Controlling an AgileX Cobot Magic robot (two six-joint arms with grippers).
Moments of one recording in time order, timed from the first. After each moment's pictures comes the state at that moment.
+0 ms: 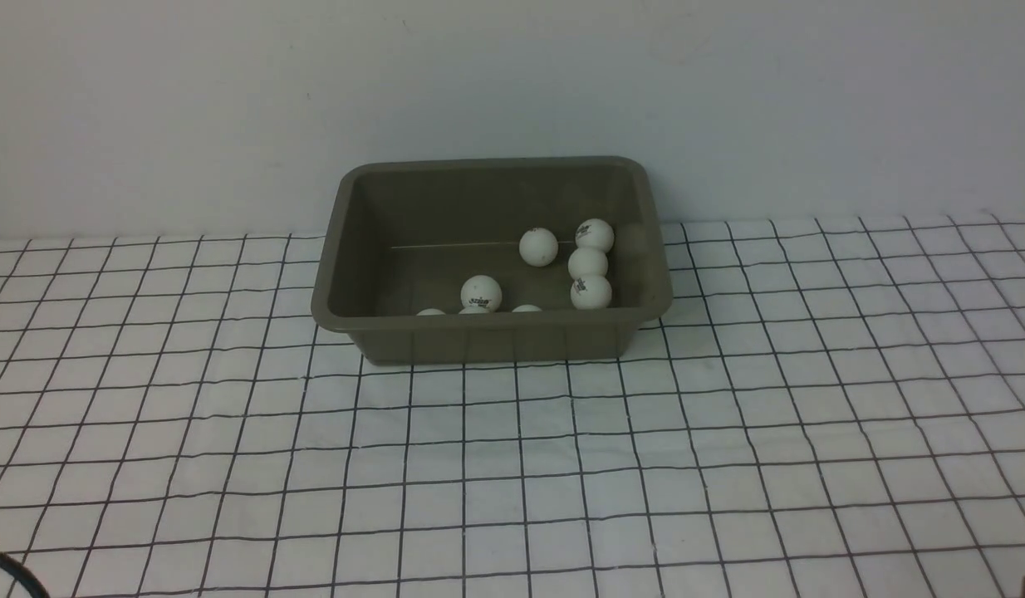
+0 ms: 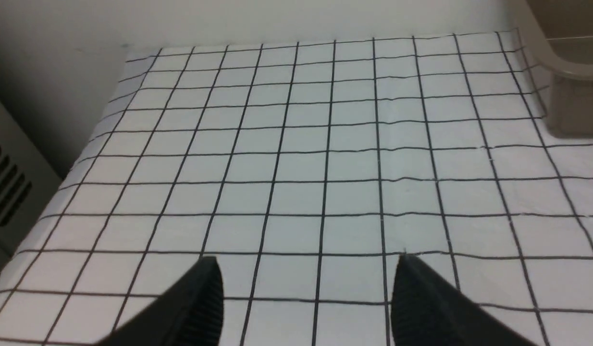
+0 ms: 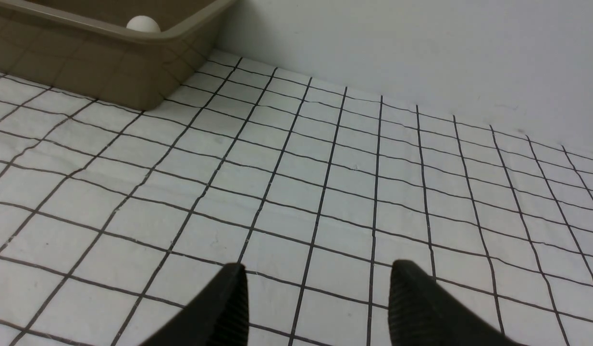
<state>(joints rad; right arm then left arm) 0.03 -0.01 0.02 0.29 0.43 -0.52 0.19 0.28 -0.19 -0.02 0.37 0.08</state>
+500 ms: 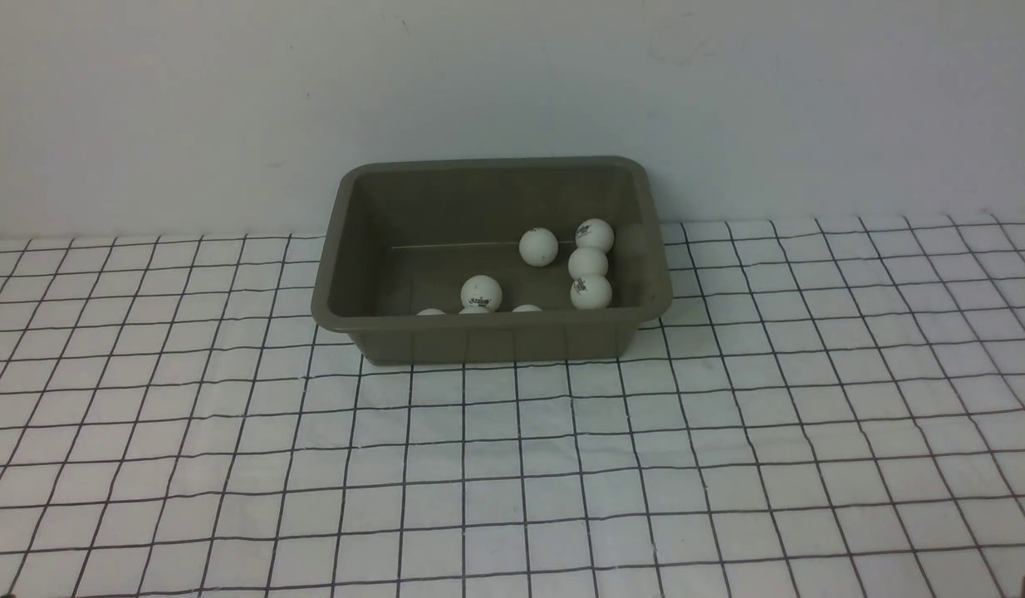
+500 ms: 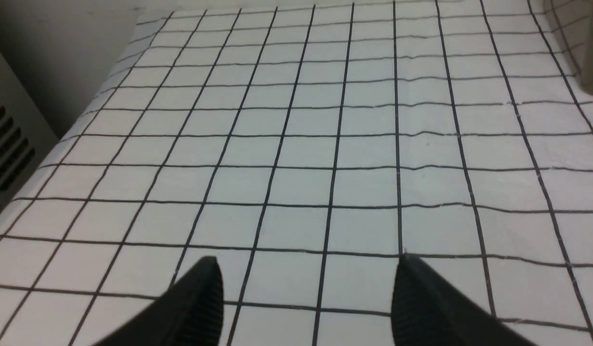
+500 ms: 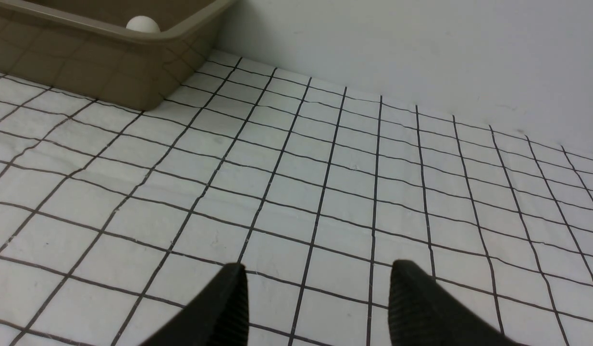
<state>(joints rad) 0.03 -0.01 0.02 0.29 0.43 -0.52 0.21 0.08 0.03 0.02 0.33 0.03</state>
